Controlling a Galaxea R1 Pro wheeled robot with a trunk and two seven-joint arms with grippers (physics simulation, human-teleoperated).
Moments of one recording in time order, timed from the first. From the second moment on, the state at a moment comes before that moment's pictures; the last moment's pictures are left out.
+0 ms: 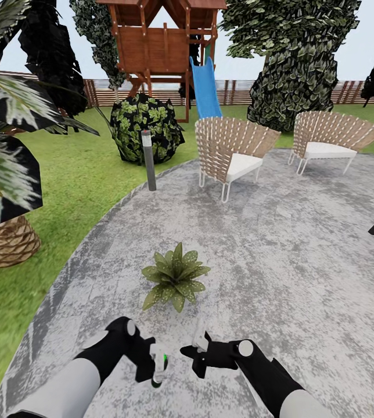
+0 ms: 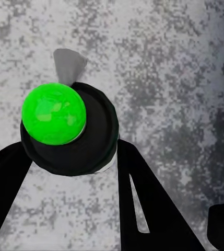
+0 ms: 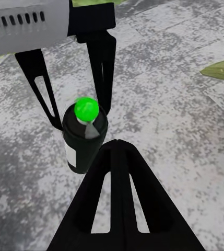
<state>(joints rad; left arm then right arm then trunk) -0.68 -0.06 -0.19 -0.52 -1.02 0.02 -1.08 -0.54 0.04 0.39 -0.64 0.28 -0.19 0.78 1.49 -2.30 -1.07</state>
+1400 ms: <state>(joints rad) -0.68 -0.12 -0.18 -0.51 -1.00 0.01 -1.04 -0.54 0.04 0.39 -0.63 0.28 -0.19 0.78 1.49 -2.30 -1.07</state>
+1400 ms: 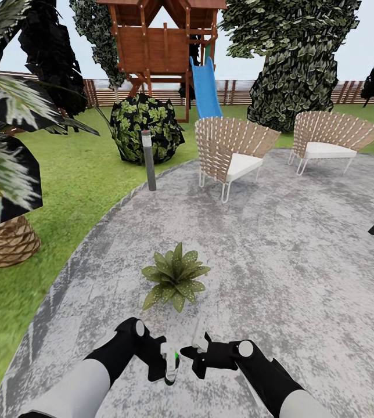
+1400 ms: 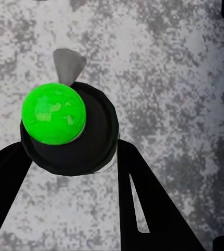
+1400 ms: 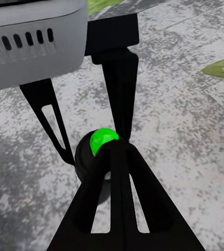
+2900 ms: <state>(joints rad) -0.68 -0.11 -0.19 -0.51 -0.93 0.00 -1.04 -0.54 0.03 0.39 -0.62 0.29 -0.19 0.78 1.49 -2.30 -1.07</state>
